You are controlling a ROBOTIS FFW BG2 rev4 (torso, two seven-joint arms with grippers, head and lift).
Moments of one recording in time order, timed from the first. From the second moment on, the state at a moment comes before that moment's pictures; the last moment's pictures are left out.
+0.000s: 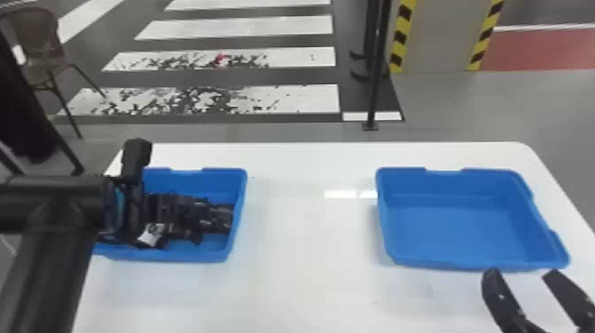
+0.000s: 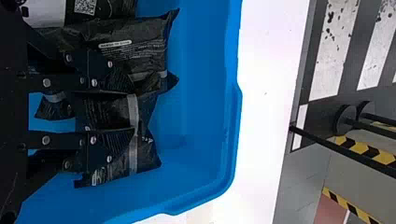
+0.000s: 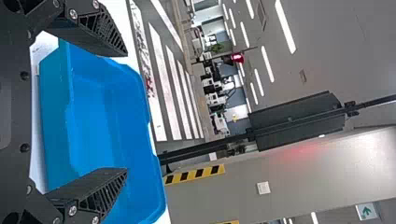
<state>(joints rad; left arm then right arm) -0.32 0.29 0.13 -1.46 -0.03 1.20 -0.67 0.74 0.00 -0.16 -2.01 -0.35 -0.19 0.36</state>
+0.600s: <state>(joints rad) -0.17 0.29 0.24 -1.69 -0.01 1.14 -0.73 0.76 0.00 -0.16 -2.04 -0.37 -0.19 0.36</state>
